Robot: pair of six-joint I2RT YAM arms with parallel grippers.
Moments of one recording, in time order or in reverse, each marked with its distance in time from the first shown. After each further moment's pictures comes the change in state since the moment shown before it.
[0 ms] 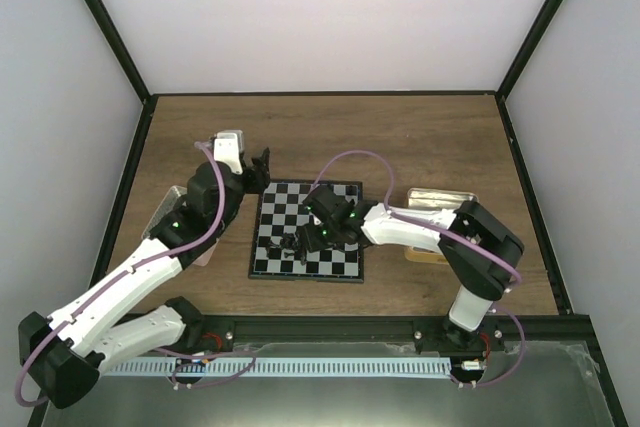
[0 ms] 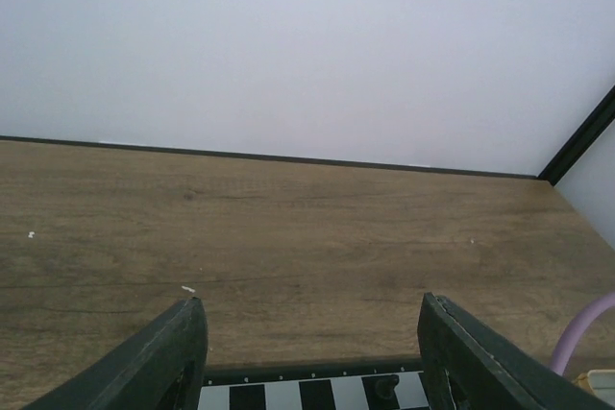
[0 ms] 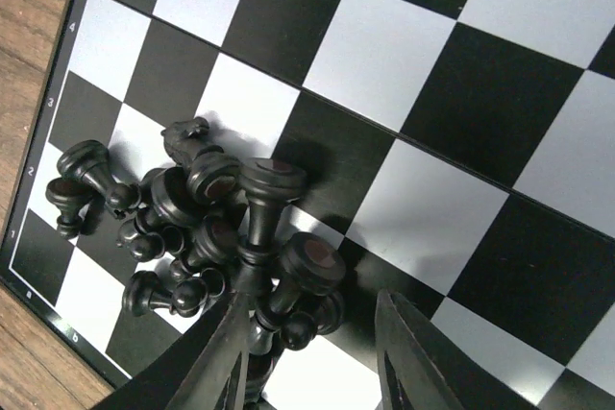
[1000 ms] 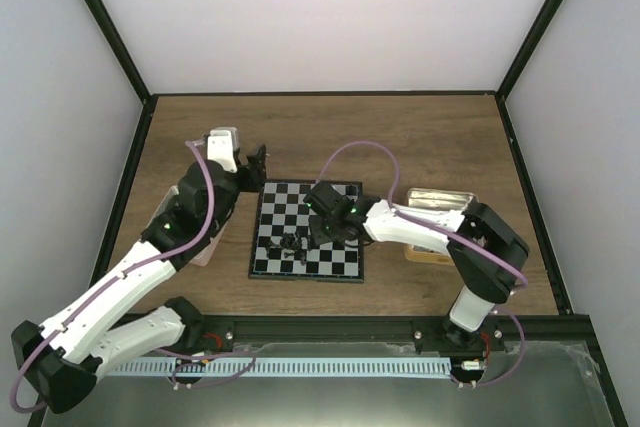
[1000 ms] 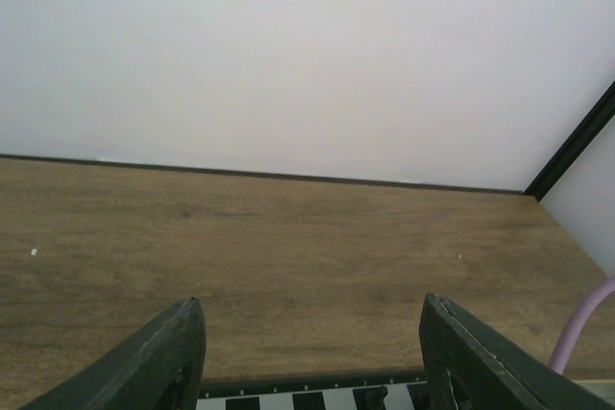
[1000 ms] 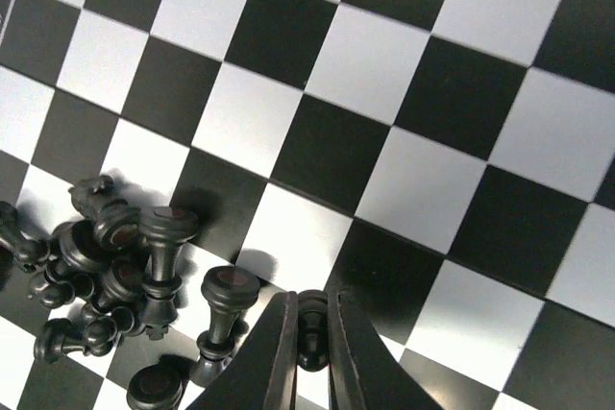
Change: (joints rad) left arm 0.000 -0.034 0.025 -0.035 0.001 0.006; right arm 0.000 -0.018 0.049 -0.126 0.198 -0.005
